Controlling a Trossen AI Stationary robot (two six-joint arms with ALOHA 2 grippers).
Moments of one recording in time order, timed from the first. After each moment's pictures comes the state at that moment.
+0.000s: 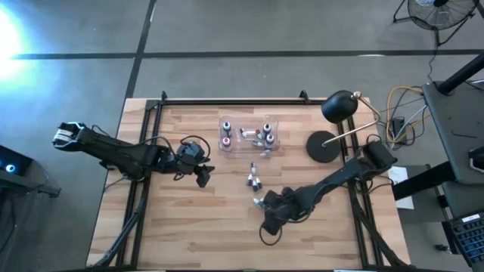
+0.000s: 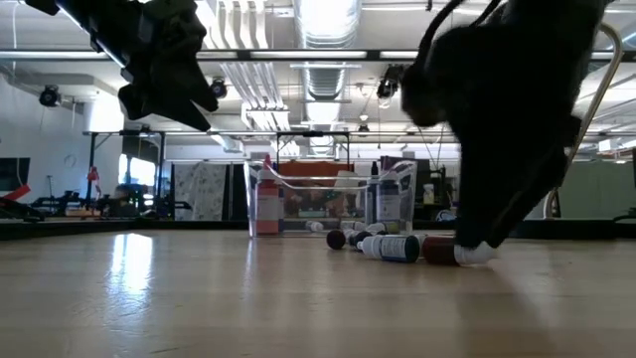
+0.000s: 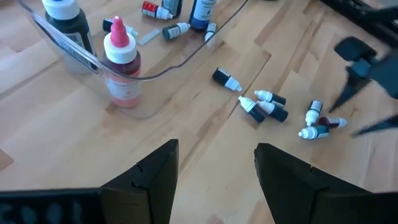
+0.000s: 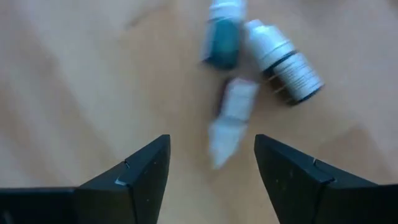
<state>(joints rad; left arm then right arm) -0.20 1.07 0.71 -0.38 -0.40 -0.75 0.47 1.88 1.14 -0.48 0.16 1.11</state>
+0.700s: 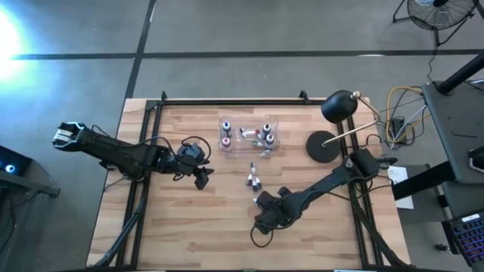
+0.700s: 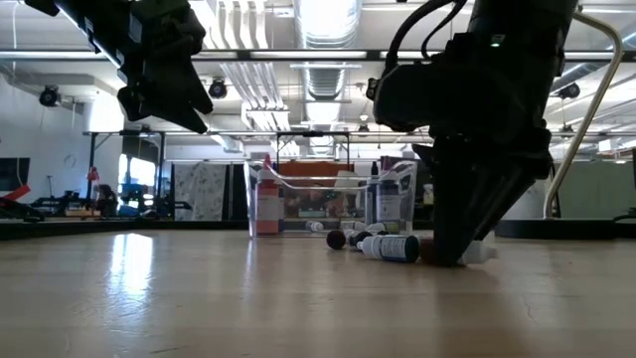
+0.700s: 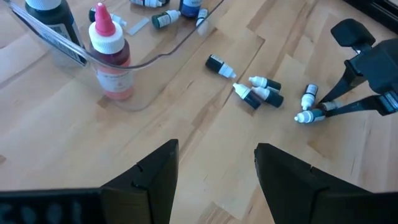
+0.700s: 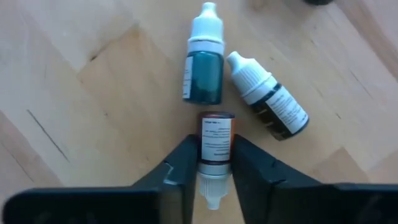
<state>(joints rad) -0.20 1.07 0.71 -0.40 -0.35 -0.71 0.46 2.06 1.35 -0.69 0.24 1.18</state>
